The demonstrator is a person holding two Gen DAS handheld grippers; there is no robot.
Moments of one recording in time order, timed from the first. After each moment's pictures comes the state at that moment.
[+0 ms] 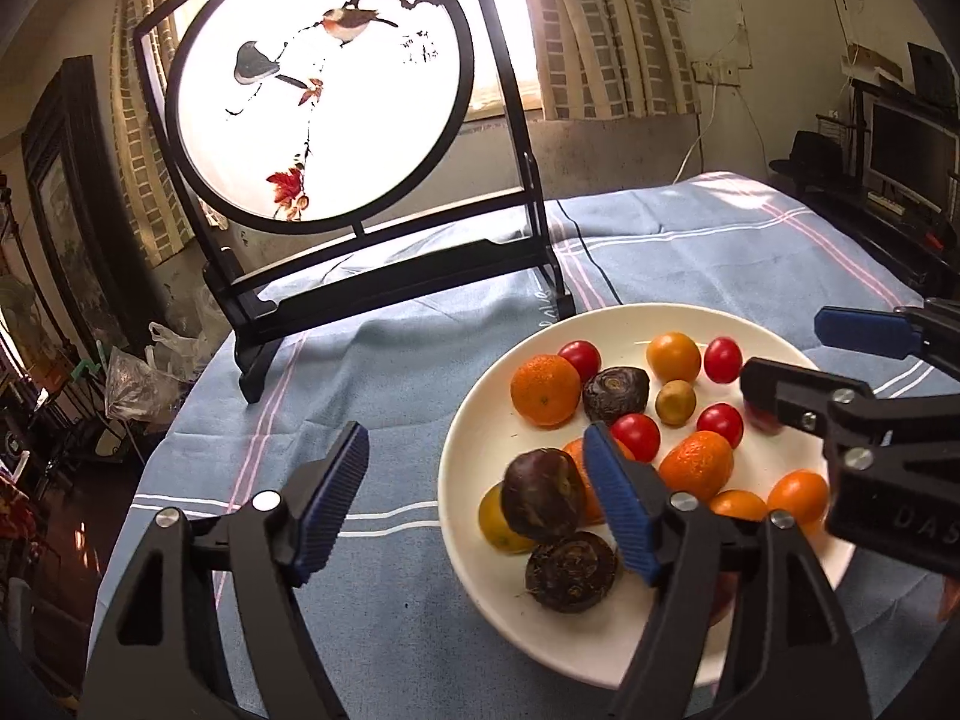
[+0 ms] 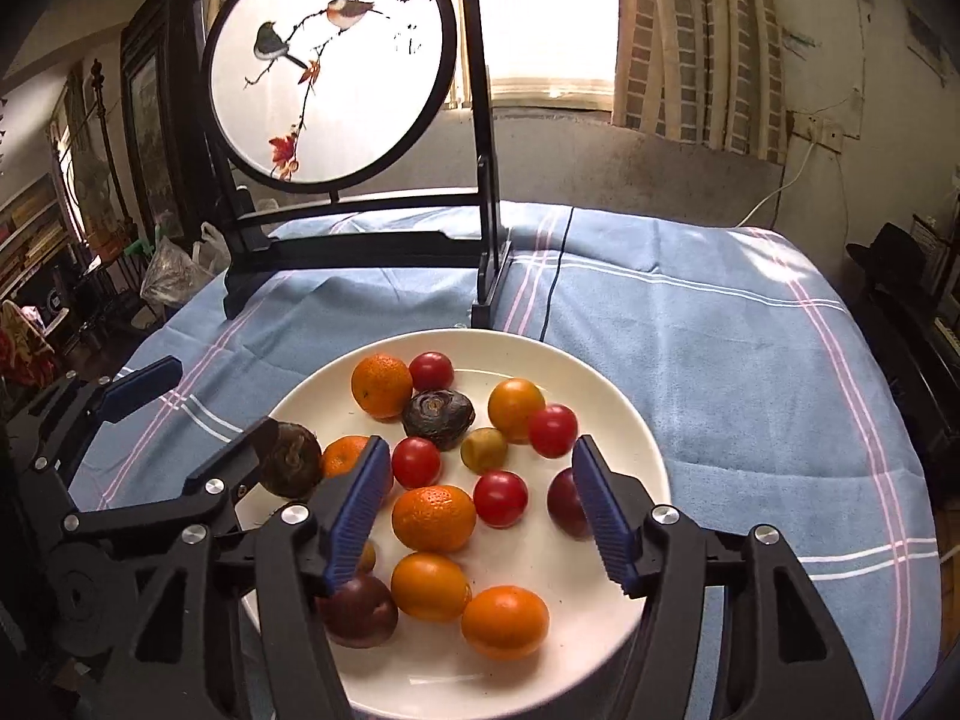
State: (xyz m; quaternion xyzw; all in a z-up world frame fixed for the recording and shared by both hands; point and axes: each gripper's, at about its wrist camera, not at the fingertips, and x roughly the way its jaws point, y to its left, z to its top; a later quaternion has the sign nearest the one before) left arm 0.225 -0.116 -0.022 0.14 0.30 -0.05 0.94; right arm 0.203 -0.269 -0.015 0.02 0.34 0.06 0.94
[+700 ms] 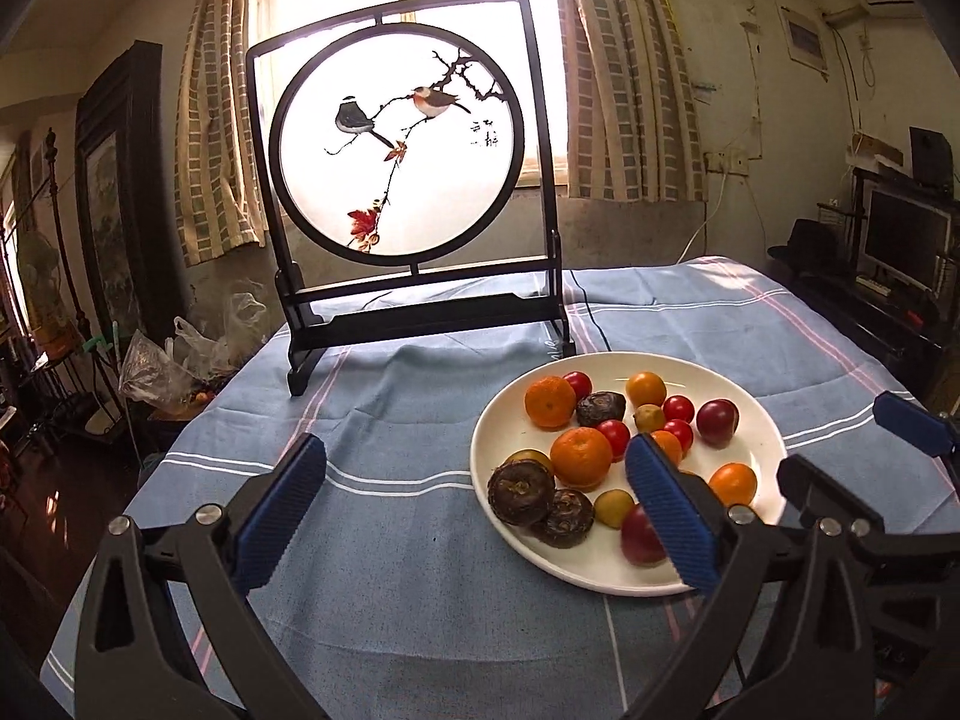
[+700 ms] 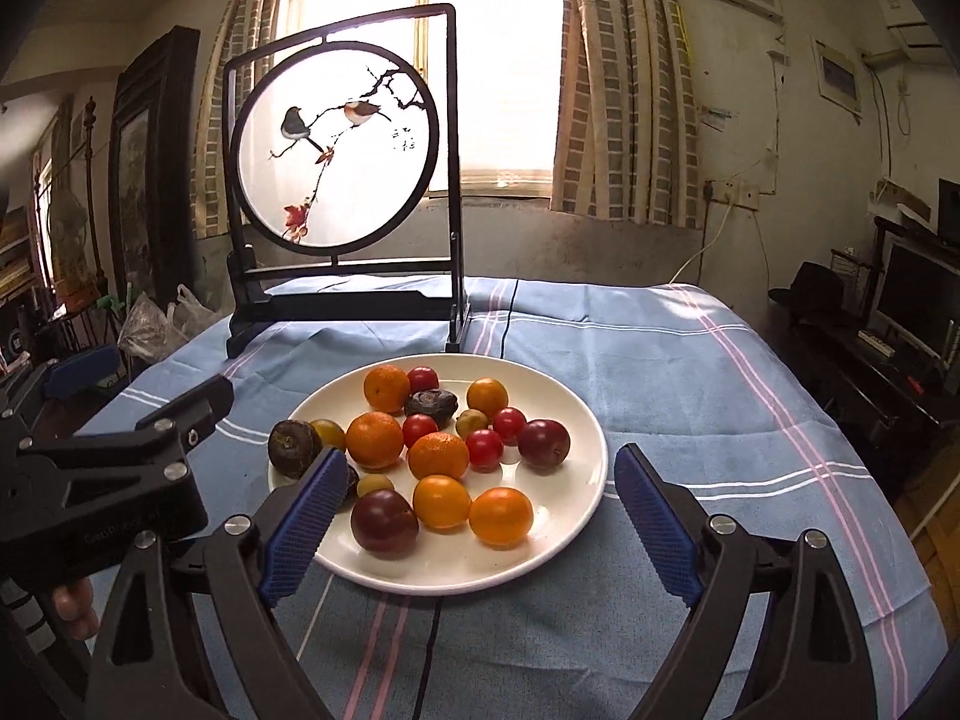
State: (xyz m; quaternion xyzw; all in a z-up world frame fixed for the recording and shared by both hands) left arm 0.139 -0.081 0.003 0.07 0.23 -0.03 0.97; right arm 0.088 -0.250 -0.013 0.00 0.24 -0.01 0.97
